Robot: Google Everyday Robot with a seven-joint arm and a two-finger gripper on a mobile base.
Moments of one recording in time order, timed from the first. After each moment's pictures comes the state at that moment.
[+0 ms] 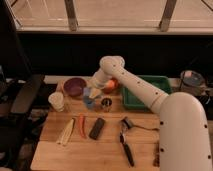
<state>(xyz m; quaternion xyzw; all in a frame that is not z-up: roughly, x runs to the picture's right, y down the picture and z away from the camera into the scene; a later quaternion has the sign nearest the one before) -0.069 0.012 0.868 -0.28 -0.26 0.02 0.92</state>
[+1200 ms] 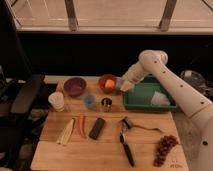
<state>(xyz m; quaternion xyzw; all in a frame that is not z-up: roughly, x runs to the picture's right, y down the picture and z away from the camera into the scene) 0.123 -0.024 0.838 -0.22 -0.18 0.15 0.95</state>
